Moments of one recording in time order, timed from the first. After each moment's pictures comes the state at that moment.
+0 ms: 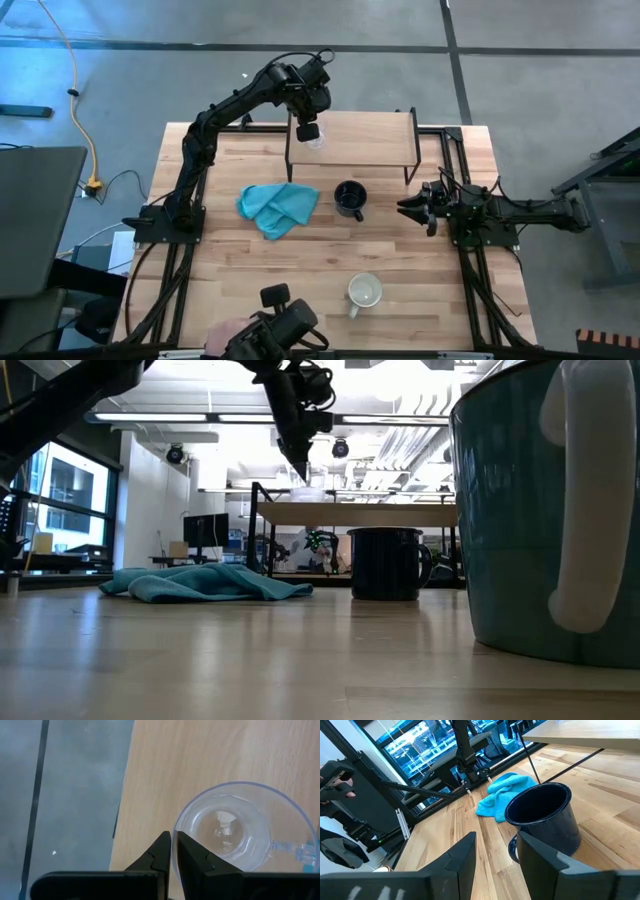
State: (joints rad) left arm 0.69 2.16 2.35 -1.34 -0.08 0.46; right arm -0.05 0.13 0.01 0.00 0.01 0.52
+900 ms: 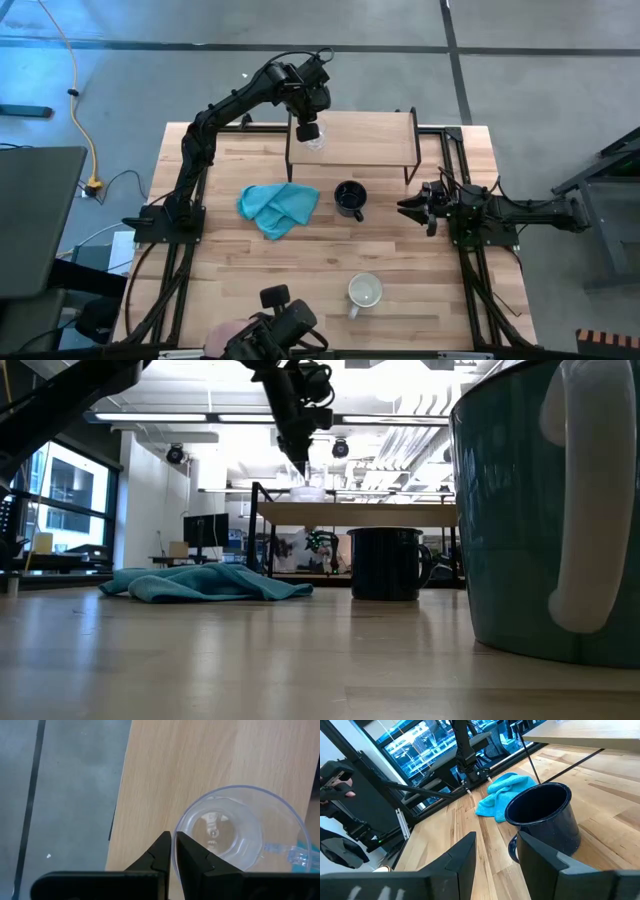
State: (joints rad) left arm 0.69 2.15 2.35 -1.34 -0.05 0.46; right arm -0.05 0.13 0.01 0.00 0.01 0.52
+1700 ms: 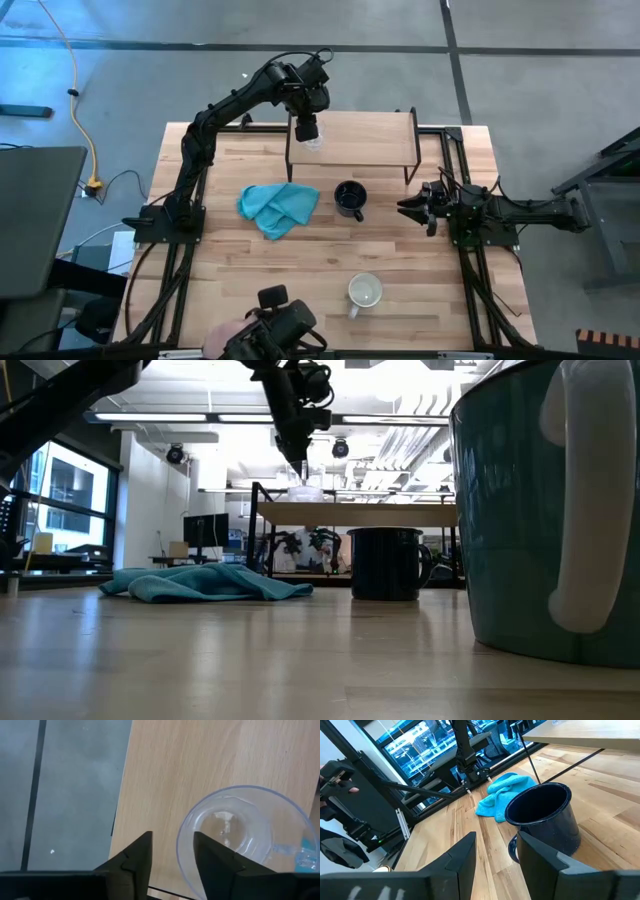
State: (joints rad) left arm 0.69 2.15 2.36 -1.36 -0.07 0.45; right arm -0.05 0.13 0.01 0.00 0.01 0.52
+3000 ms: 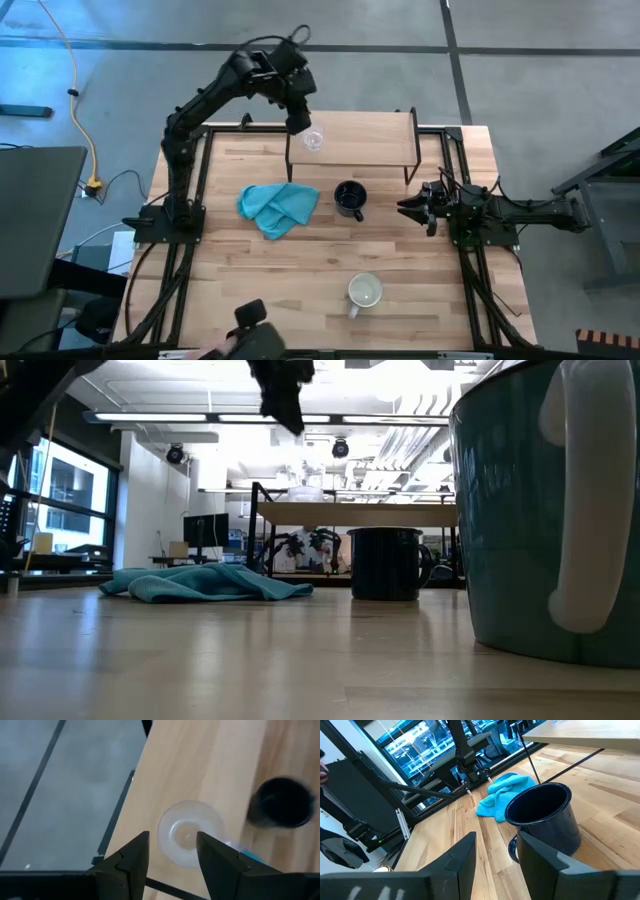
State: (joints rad) left arm 0.68 1.96 2.36 -1.35 0.03 0.30; right arm -0.05 0.13 0.01 0.00 0.01 0.52
